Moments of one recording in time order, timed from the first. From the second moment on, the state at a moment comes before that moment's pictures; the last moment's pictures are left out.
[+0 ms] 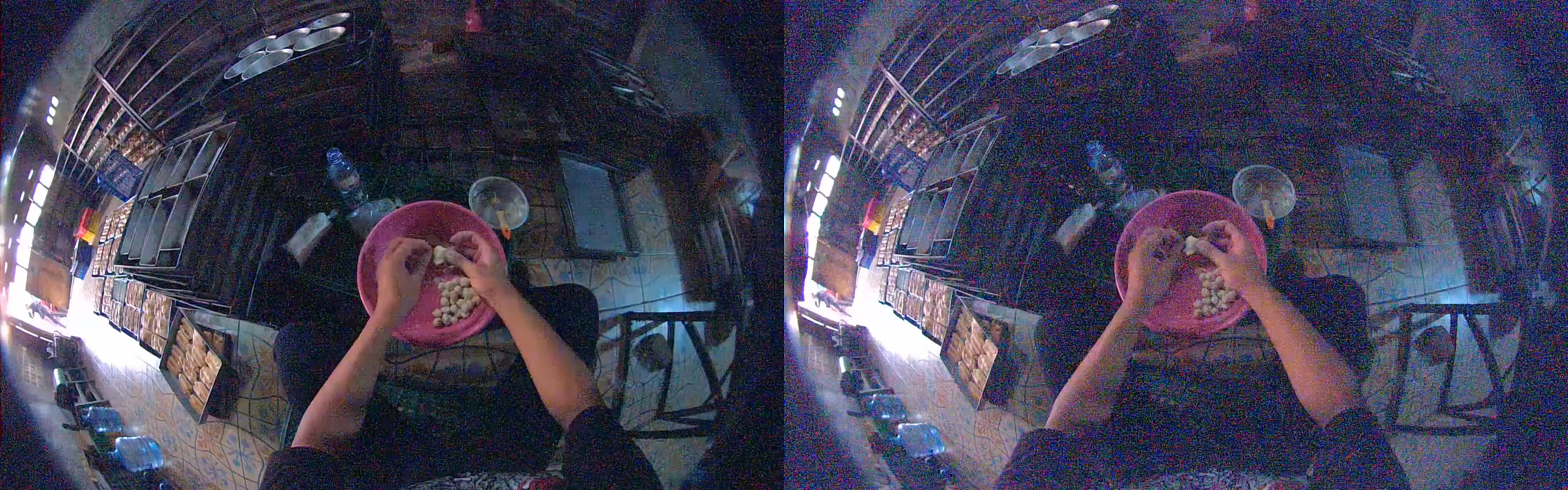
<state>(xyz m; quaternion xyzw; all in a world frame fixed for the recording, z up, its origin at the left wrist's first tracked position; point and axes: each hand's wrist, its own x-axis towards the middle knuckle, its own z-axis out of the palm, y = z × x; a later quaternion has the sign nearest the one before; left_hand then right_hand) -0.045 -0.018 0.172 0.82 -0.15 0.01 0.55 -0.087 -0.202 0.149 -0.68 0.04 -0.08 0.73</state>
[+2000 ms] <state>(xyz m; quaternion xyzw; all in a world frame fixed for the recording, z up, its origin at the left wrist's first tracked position) -0.046 -0.009 0.175 0.76 -0.22 -0.17 0.58 -0.096 -0.216 0.185 -0.87 -0.10 -0.13 0.45</state>
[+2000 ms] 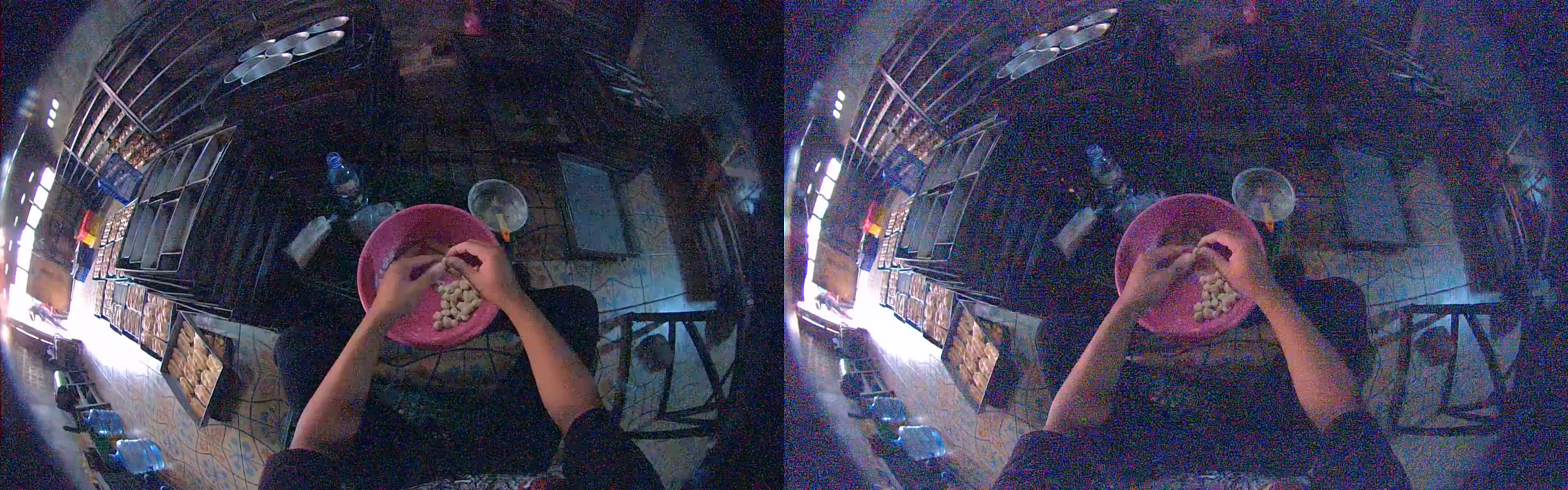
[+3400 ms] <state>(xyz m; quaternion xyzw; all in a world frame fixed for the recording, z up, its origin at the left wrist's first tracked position) -0.053 -0.013 0.160 0.52 0.01 -0.32 0.79 -0.099 -0.203 0.186 -0.88 -0.17 -0.16 0.42</state>
